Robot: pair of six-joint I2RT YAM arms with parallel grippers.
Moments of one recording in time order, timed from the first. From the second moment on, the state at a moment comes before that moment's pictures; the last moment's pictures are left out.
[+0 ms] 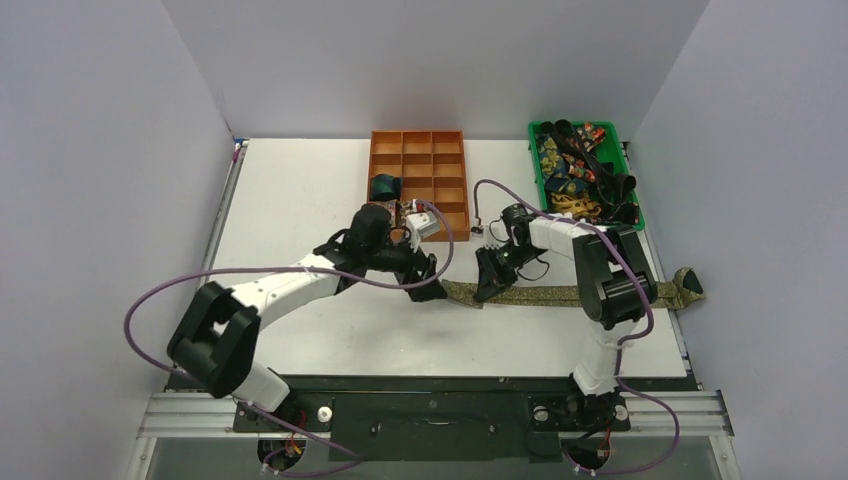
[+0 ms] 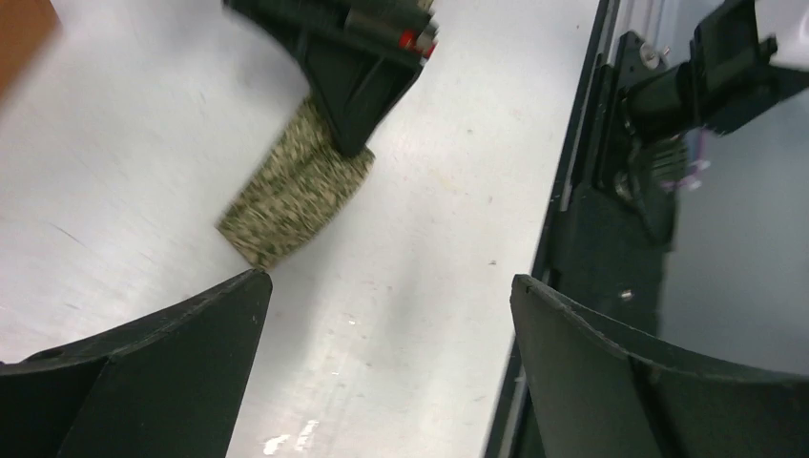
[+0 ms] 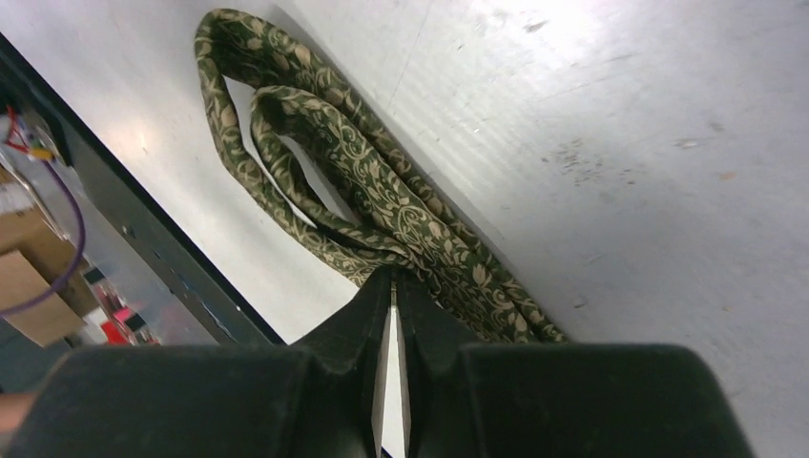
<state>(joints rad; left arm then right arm) -0.63 1.58 0.93 0.01 0.72 -0.17 0.30 1.90 1.13 -0.70 -0.67 -0.07</state>
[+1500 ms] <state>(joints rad) -0.85 1.91 1.17 -0.18 0.49 0.74 0.18 1.91 1.20 -0.90 -0.50 -0.18</state>
